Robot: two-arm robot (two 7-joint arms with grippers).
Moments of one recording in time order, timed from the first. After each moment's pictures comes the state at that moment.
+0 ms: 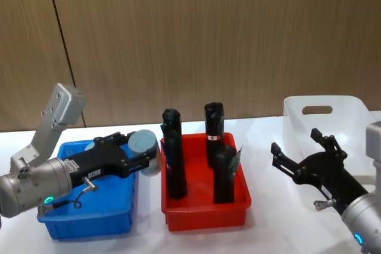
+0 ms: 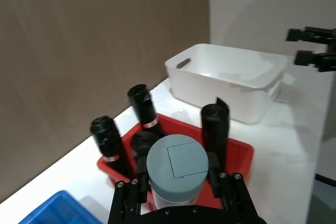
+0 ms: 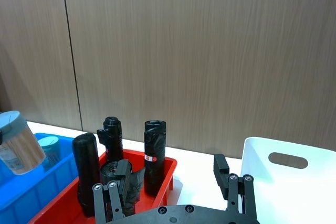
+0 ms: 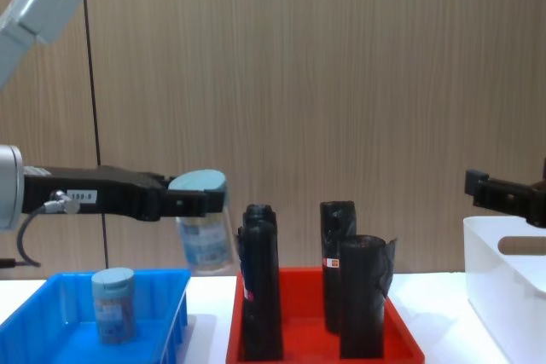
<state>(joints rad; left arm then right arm) -0.42 0.47 0.28 -1.40 -0.37 0.24 -0.72 -0.01 0.34 -0.23 -1.77 0.29 0.03 0.07</state>
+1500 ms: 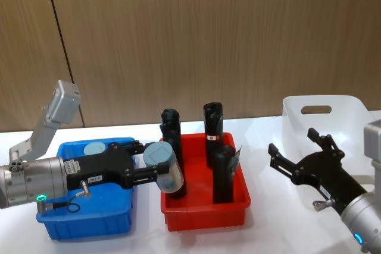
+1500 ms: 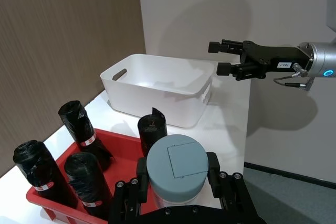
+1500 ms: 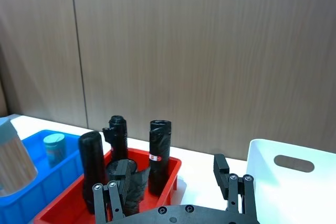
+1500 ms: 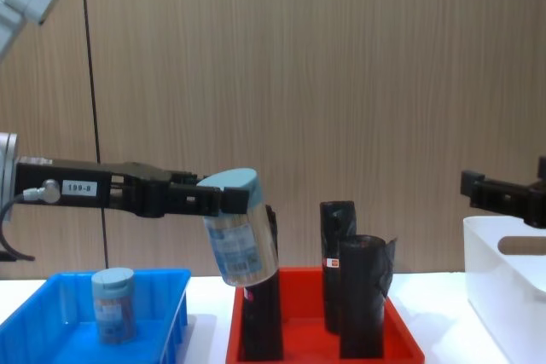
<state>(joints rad) -0.50 0.48 0.30 -1.31 -0.42 0.23 -1.05 -0.01 0.34 -0.22 -1.77 0.28 0.04 0.09</state>
